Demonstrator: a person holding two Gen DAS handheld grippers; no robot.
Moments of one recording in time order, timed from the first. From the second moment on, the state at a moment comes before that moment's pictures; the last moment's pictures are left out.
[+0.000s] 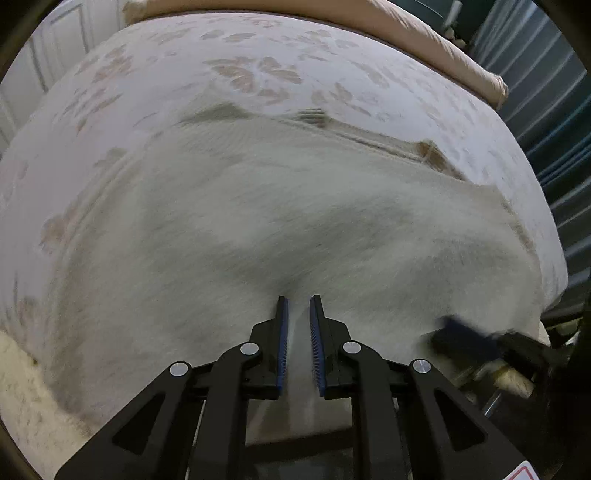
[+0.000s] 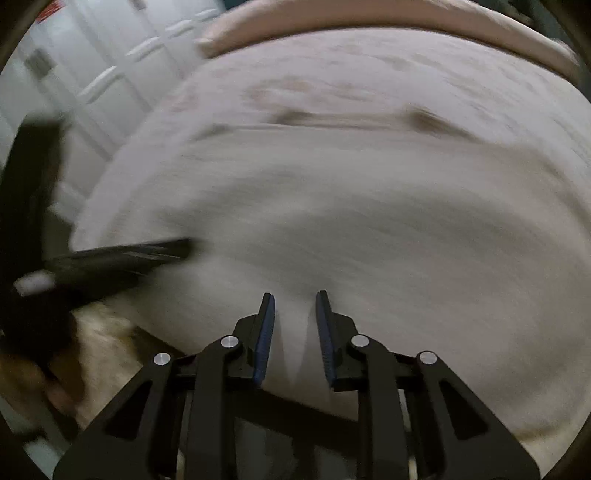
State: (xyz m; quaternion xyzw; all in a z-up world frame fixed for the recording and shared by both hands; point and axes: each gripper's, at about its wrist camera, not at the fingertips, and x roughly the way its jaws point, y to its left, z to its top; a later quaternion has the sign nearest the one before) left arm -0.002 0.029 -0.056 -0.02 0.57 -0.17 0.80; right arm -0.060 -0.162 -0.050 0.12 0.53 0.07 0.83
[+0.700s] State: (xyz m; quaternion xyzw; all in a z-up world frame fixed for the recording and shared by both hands) left arm -0.018 0.070 -0.064 -0.02 0.60 -0.11 0.79; right arm -0.107 -0.299 -0.030 0.18 0.52 -0.13 0.82
